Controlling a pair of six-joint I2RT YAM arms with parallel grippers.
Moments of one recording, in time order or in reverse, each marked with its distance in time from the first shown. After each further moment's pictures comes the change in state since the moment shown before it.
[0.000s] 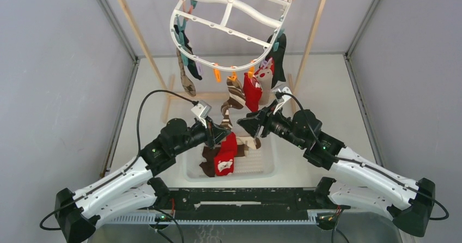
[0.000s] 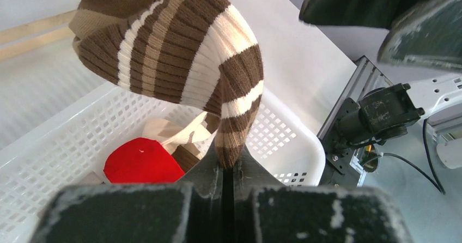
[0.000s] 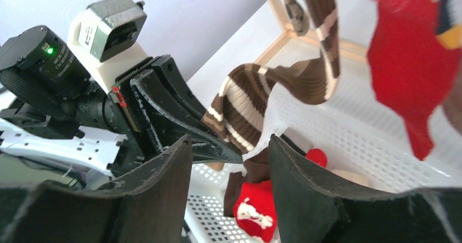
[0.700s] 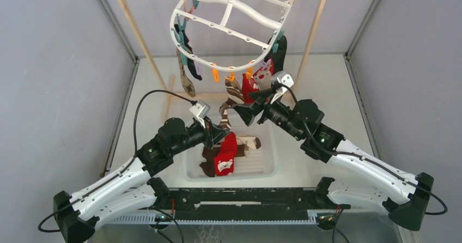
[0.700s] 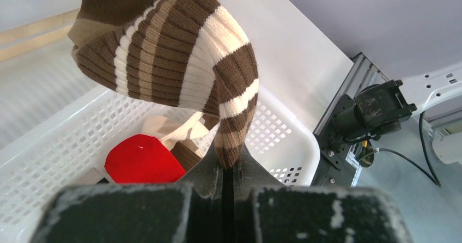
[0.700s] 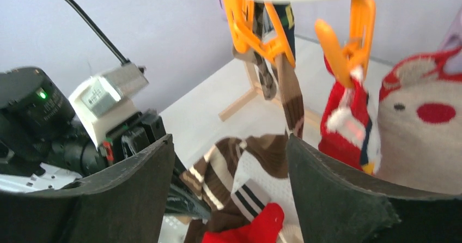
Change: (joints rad) left arm 0.000 -0.024 0.033 -0.064 0.008 0.004; right arm 0.006 0.064 0.147 0.032 0.108 -0.238
